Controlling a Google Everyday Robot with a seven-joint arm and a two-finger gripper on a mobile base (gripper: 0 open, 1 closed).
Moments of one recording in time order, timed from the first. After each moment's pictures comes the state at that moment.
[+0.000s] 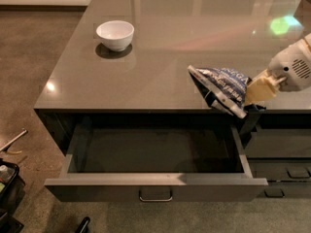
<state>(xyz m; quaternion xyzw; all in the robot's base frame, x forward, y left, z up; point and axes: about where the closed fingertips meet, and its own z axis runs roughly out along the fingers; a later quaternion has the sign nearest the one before) 0.469 -0.204 0.897 -0.37 0.87 0.26 0.20</state>
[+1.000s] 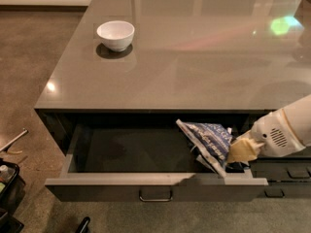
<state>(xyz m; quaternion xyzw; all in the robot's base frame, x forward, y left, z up) 0.388 -0.174 0.801 -0.31 0.89 0.30 0.15</state>
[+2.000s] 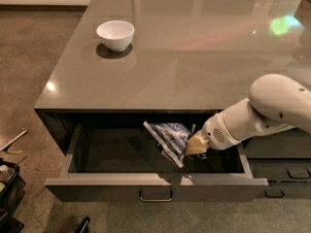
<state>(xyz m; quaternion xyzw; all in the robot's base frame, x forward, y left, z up) 0.452 -0.102 0.728 -0.35 0.88 0.28 0.18</state>
